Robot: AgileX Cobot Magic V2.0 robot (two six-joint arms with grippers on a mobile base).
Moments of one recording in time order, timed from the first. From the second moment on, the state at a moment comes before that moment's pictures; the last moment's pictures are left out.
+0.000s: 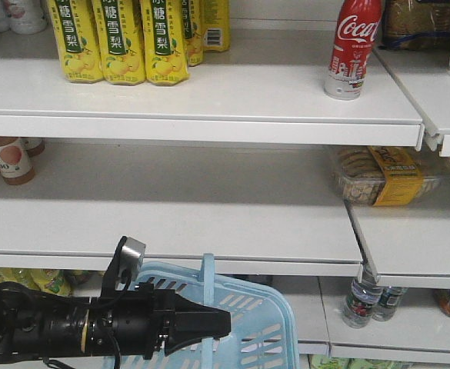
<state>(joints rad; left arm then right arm) -0.43 1.72 -0.52 1.13 -1.14 -1.81 -0.03 -0.01 0.03 -0.03 0.09 0.10</state>
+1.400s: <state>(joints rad) -0.43 1.72 -0.52 1.13 -1.14 -1.81 -0.03 -0.01 0.03 -0.03 0.09 0.10</state>
